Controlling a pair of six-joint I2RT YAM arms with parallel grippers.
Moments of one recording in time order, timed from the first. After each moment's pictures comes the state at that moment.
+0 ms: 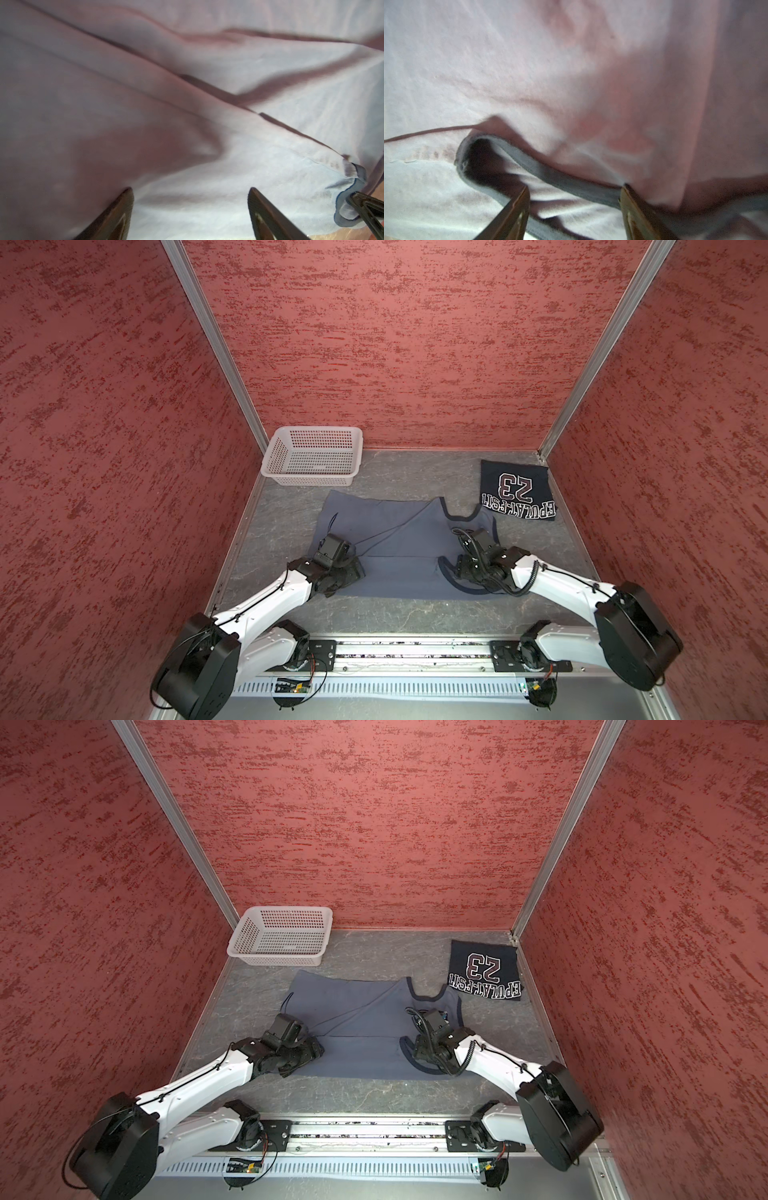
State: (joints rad) left arm -0.50 1.09 0.48 -0.54 0.07 -0.94; right arm 0.56 1.26 0.59 -0.55 0.00 0.82
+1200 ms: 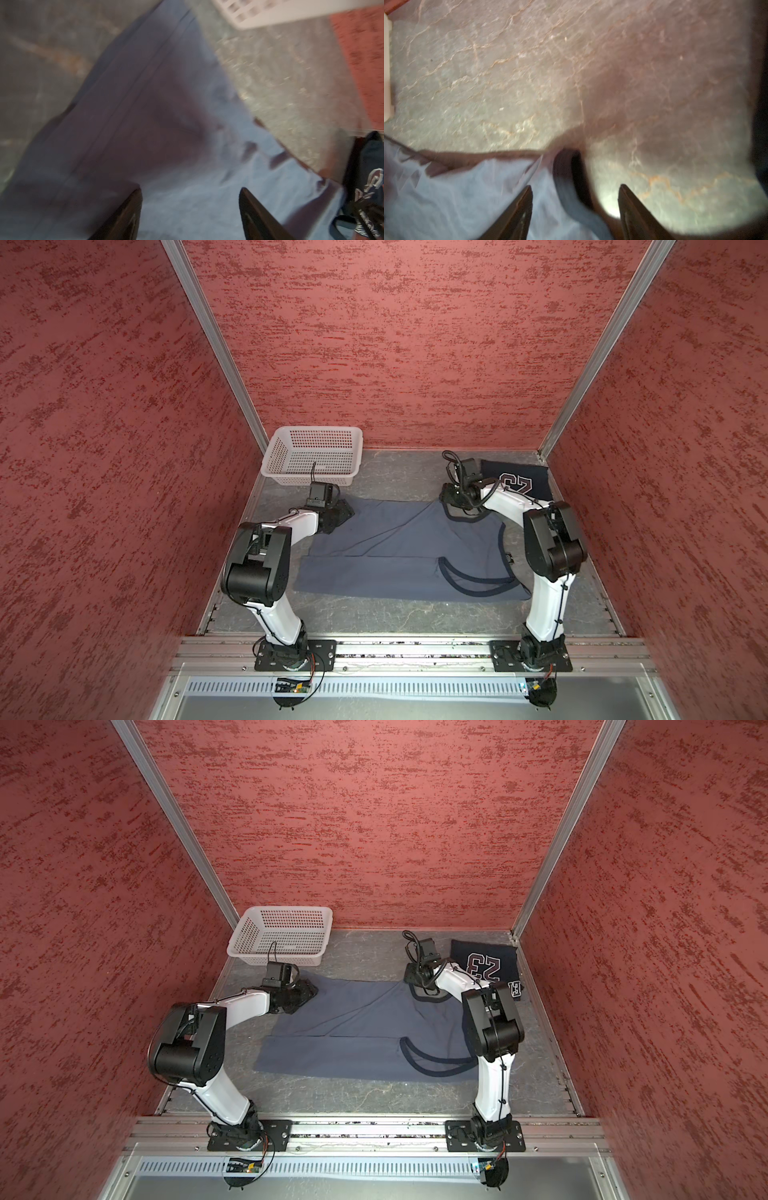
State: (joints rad) left arm -0.12 1.72 0.91 -0.15 0.16 -0.75; right arm 0.30 2.02 1.44 -0.39 -0.08 0.51
